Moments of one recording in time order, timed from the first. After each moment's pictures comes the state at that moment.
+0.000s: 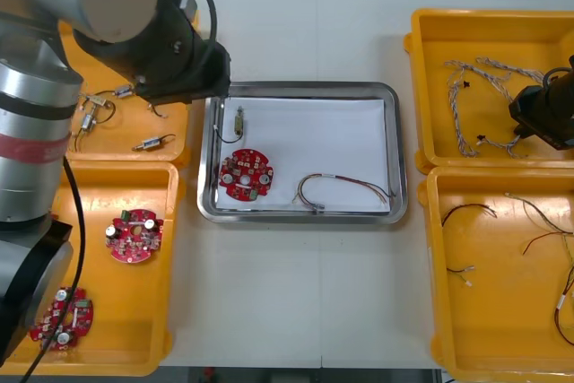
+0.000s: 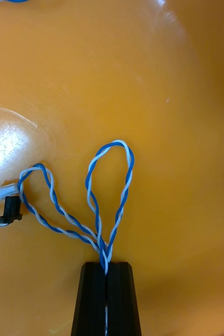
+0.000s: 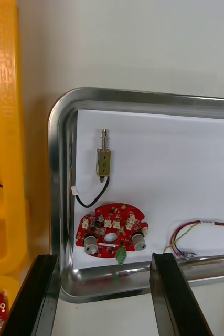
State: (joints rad) right arm -0.80 -0.75 0.08 -0.88 -0.74 1.28 0.99; left arm -0.82 0.39 -0.12 -1.85 0.59 1.91 -0.91
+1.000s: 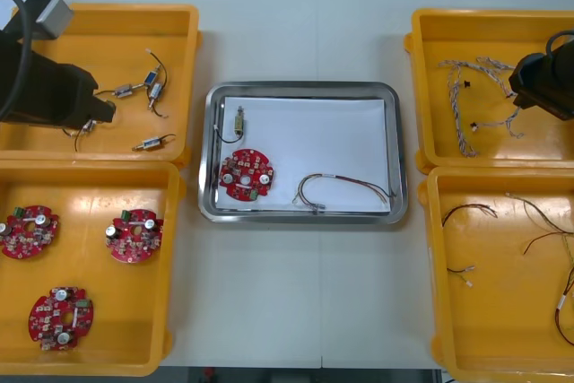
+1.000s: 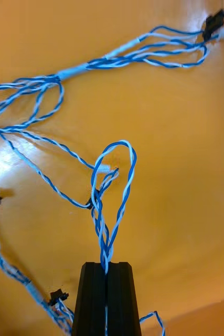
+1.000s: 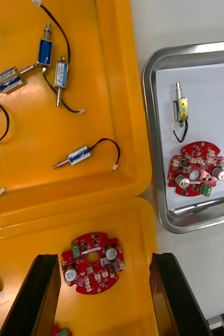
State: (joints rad) right arm -0.77 -0.77 0.03 -1.17 -0.74 1.41 1.01; left arm -0.50 0.73 0.19 -2.15 0.96 1.91 -1.19
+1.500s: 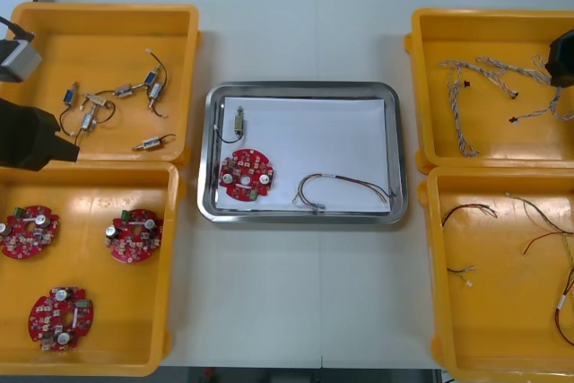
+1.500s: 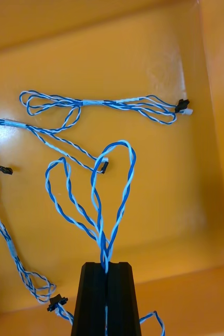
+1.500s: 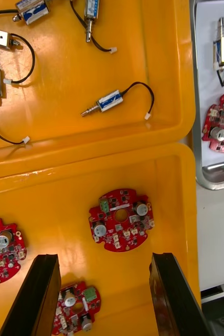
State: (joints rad) right arm -0.77 -0.84 -0.05 -1.30 -0.72 1.56 1.31; left arm -0.32 0.79 0.29 -2.19 1.04 1.91 -1.28
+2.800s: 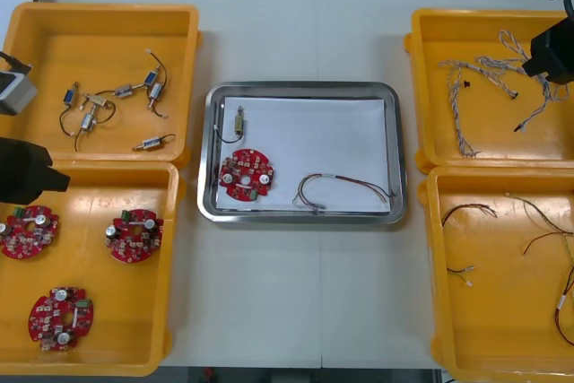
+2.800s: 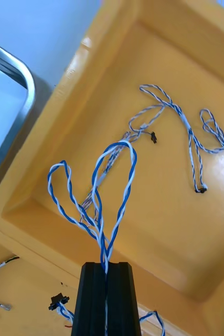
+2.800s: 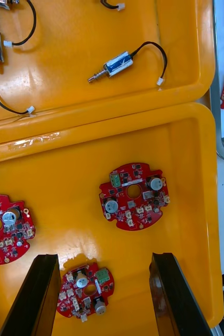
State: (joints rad) right arm -0.77 -0.86 -0.06 -1.65 -0.95 1.80 1.85; left arm -0.19 0.81 0.31 -2.28 1.03 1.88 -1.31
